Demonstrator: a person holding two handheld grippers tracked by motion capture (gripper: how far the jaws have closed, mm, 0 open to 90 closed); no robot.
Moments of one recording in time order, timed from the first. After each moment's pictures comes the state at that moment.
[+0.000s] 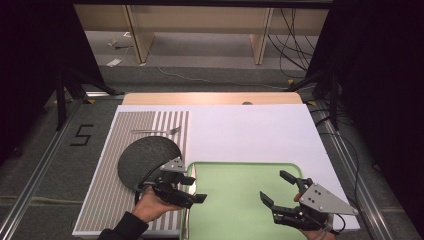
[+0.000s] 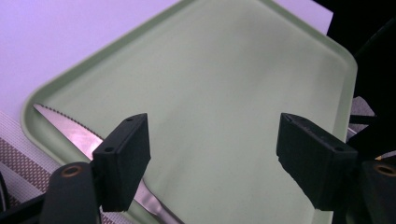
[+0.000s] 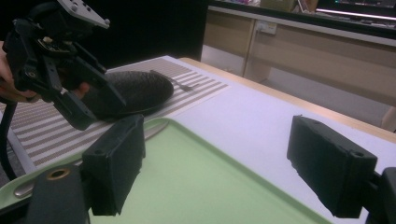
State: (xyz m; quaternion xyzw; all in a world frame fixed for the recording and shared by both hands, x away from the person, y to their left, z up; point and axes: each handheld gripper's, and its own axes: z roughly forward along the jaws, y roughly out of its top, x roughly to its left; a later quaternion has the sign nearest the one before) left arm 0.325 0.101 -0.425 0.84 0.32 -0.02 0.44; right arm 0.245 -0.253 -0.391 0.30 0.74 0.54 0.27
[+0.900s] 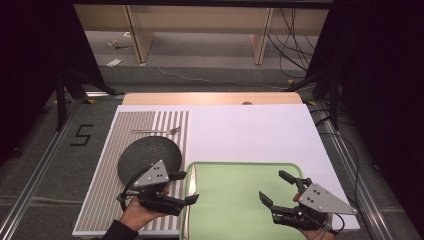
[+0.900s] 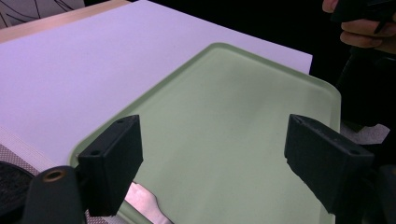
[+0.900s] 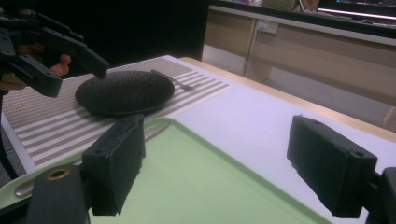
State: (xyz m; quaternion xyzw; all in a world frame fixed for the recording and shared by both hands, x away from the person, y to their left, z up) left arm 0.295 0.129 -0.409 0.80 0.26 0.07 0.53; right arm 0.245 -0.251 -0.391 0.30 0.74 0.54 0.27
